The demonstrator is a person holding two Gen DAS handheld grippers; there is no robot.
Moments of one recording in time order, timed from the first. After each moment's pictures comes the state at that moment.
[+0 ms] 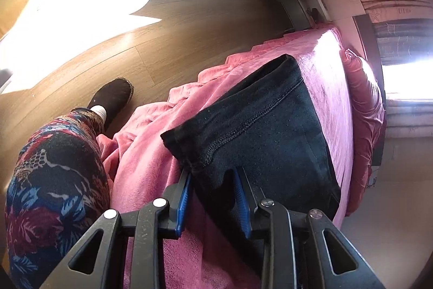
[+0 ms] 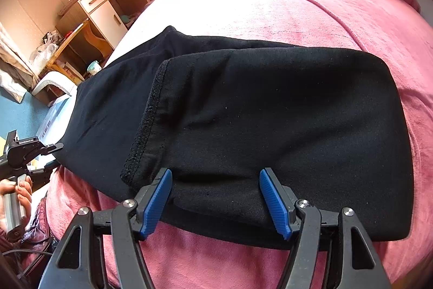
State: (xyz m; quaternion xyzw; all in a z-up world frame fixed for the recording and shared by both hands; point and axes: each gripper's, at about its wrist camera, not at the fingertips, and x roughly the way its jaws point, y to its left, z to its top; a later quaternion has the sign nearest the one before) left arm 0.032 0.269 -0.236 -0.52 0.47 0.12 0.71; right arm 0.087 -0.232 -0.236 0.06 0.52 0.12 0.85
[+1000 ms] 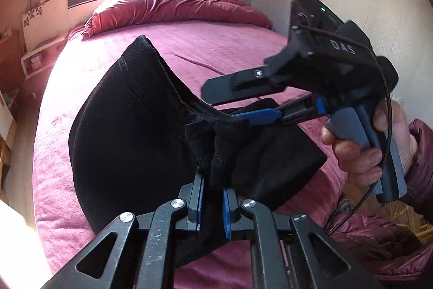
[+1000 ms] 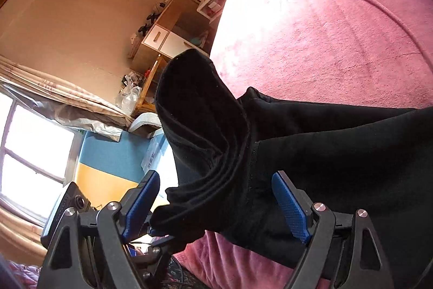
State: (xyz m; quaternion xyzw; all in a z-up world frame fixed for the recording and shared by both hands) left arm 0.056 -0.042 -0.094 0.06 0.39 -0.30 0.87; right arm 0.164 -0.265 -0.184 0.28 0.49 0.32 0.76
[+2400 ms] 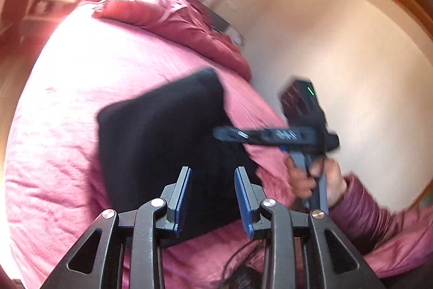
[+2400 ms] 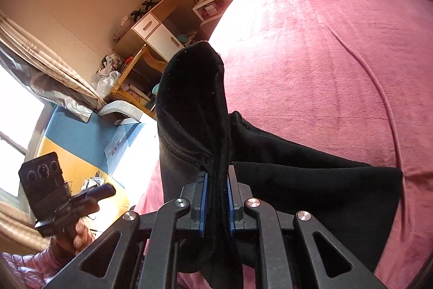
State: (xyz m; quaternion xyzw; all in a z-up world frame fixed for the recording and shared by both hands) left arm 0.059 0.067 -0.056 -0.21 0.36 -0.35 0.83; right arm 0.168 -0.276 -0.121 0.16 0.48 0.28 0.82
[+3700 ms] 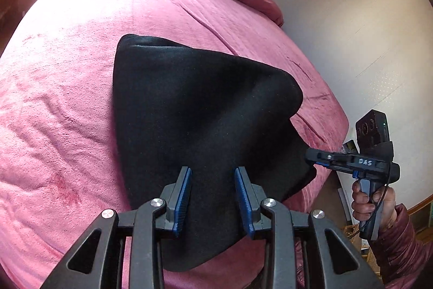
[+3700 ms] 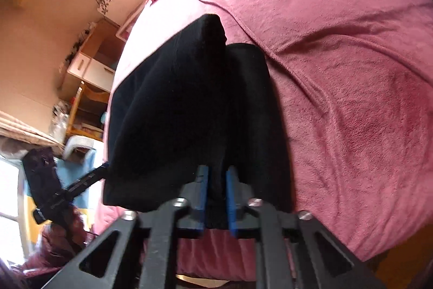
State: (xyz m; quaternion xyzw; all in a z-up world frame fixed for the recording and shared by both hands) left arm 0.101 -0.029 -0.141 -0.11 0.50 -0.32 0.80; right arm 0.065 -0.402 -0.209 0.25 0.52 0.10 0.81
